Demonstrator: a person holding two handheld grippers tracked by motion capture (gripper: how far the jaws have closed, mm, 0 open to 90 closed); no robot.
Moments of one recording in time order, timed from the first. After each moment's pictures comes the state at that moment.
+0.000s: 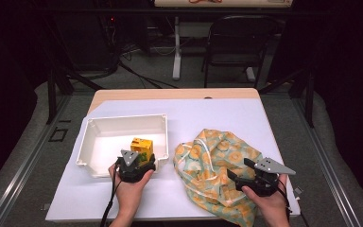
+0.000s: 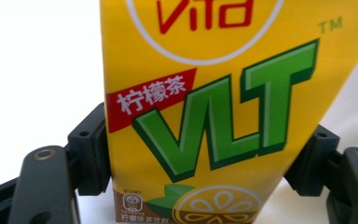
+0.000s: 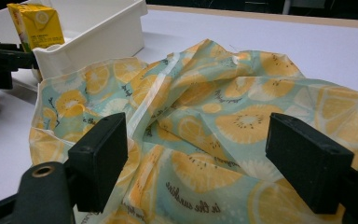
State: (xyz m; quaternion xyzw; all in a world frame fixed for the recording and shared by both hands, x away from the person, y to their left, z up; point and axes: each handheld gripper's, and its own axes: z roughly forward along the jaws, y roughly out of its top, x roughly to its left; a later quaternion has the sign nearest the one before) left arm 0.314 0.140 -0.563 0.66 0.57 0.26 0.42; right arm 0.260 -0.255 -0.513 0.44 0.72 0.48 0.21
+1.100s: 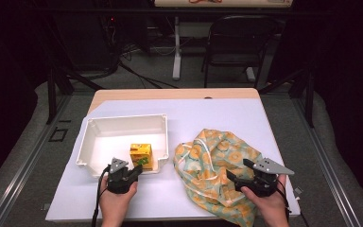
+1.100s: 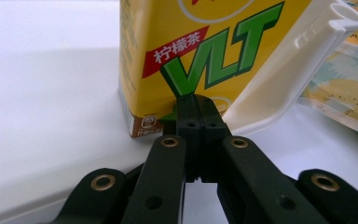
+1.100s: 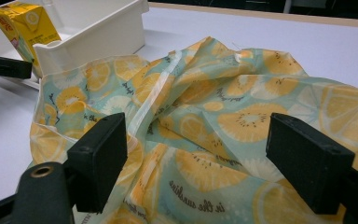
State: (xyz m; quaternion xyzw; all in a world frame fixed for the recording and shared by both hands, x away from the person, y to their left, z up) left arm 0.287 0.172 -0.556 0.71 0.54 0.16 0.42; right arm 0.260 -0.253 -0.515 0.44 0.73 0.48 0.21
